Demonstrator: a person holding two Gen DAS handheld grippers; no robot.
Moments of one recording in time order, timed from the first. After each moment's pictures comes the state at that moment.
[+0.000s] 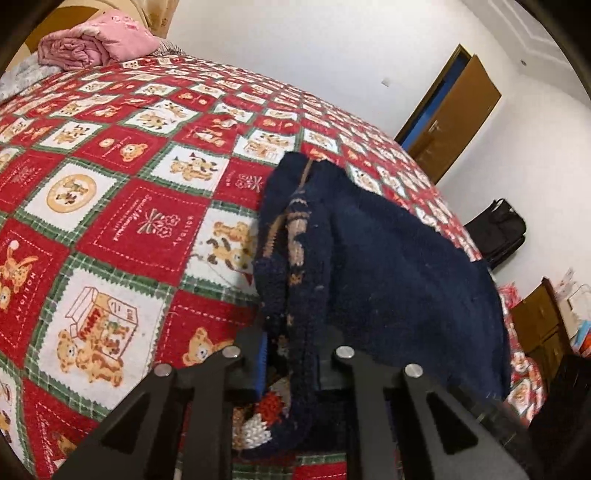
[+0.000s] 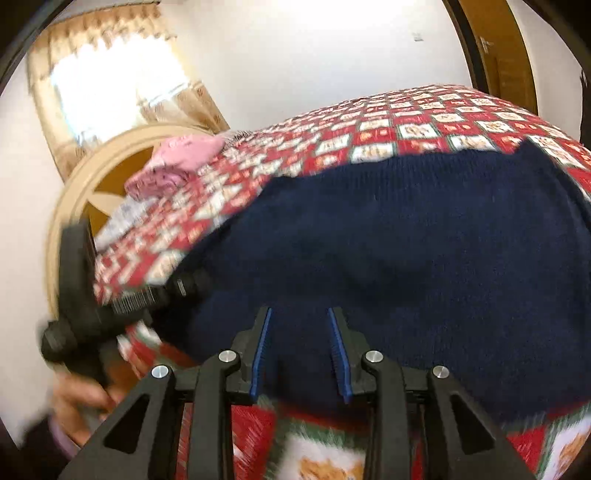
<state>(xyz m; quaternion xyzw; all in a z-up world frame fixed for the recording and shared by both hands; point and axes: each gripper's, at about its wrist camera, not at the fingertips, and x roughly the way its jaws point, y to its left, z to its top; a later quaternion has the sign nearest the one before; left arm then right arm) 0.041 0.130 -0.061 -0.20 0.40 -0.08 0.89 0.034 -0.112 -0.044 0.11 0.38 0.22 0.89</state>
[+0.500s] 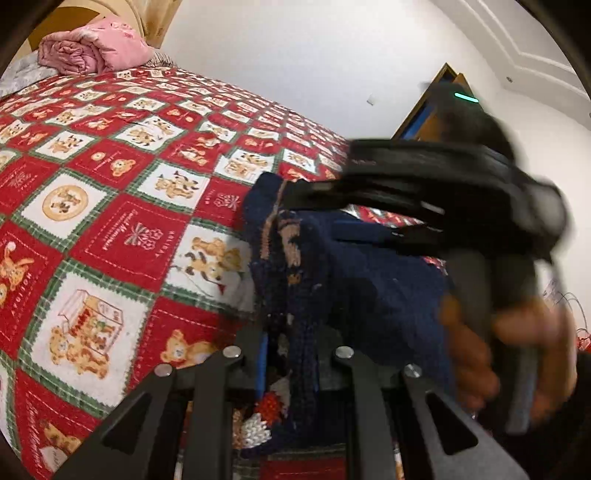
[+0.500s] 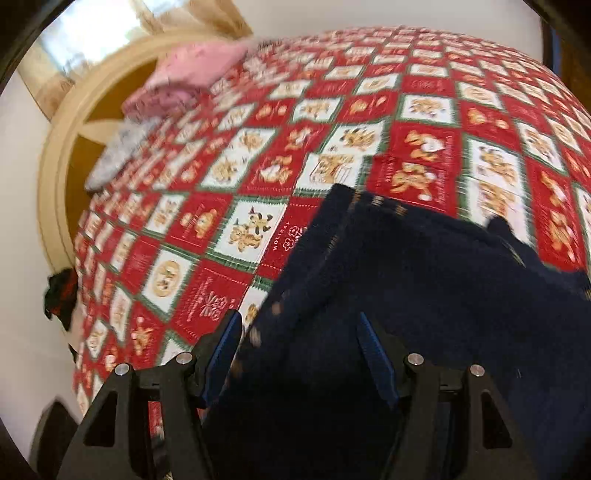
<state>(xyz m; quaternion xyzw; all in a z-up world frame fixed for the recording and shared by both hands) 0.026 0.122 -0.047 -0.23 0.36 -0.11 0.90 0.212 0.039 -0.038 0.00 0.55 0.27 0.79</state>
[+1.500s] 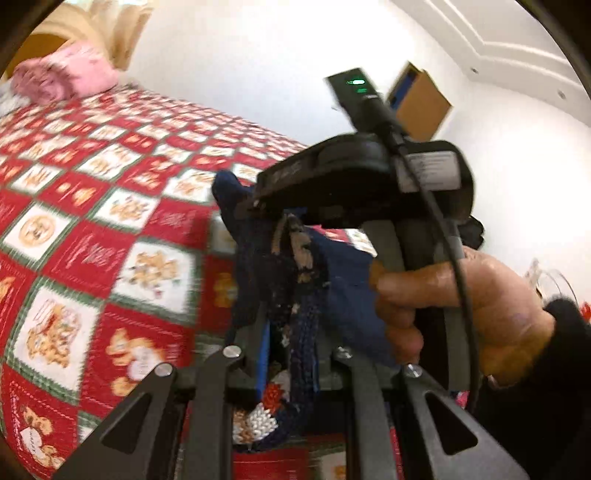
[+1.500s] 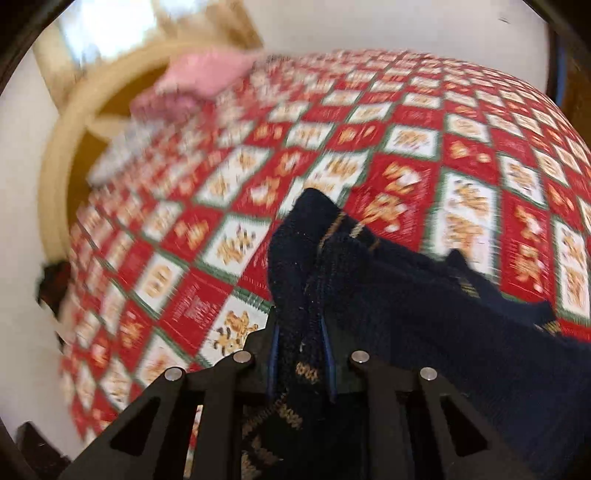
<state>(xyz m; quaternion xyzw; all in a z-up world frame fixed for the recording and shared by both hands) 0.006 0.070 -0.010 -0.19 0.32 -0.16 0.91 0.209 -0.021 0.001 0.00 0.50 0.28 0.82</state>
